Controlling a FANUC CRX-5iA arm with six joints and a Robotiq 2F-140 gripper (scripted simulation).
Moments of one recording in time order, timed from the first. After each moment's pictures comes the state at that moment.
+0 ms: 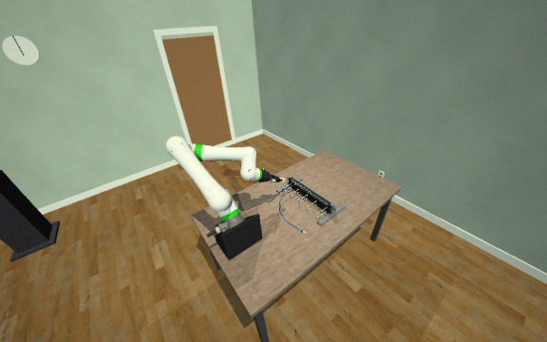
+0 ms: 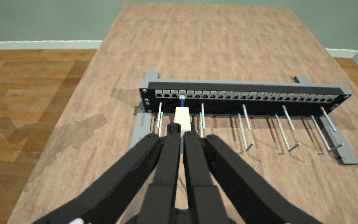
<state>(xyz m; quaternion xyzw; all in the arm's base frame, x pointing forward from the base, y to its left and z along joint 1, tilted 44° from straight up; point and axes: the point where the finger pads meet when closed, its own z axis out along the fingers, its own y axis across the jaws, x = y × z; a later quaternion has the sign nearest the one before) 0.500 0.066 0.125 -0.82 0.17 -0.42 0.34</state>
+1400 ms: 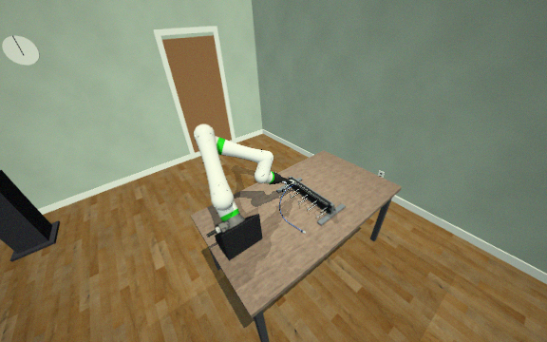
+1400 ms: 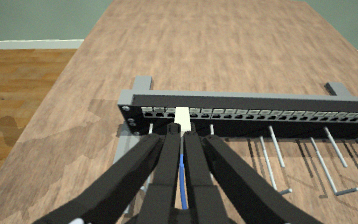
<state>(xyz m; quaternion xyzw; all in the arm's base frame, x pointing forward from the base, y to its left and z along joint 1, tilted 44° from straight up) 0.602 0.119 0.072 -0.82 0.17 -0.42 0.34</state>
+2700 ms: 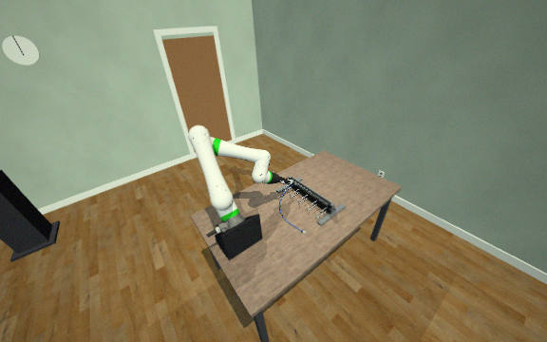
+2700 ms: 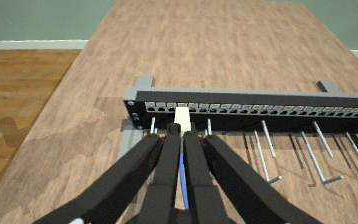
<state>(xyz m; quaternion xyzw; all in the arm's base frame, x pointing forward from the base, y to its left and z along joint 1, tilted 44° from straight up) 0.581 0.108 0.082 -0.82 0.17 -0.42 0.34</state>
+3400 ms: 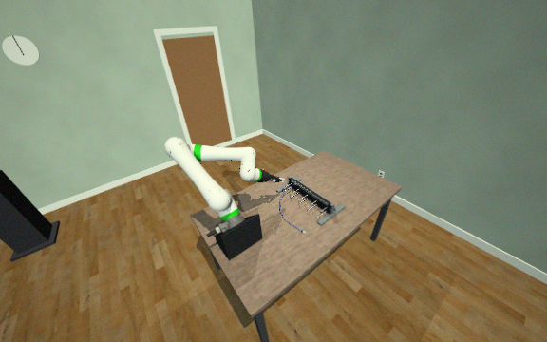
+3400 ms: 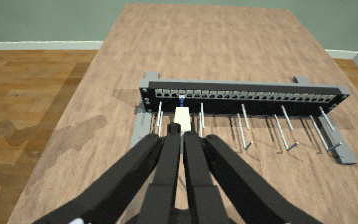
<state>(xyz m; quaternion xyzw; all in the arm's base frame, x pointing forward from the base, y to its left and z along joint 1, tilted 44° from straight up) 0.495 0.063 0.125 -0.82 0.17 -0.42 0.34</state>
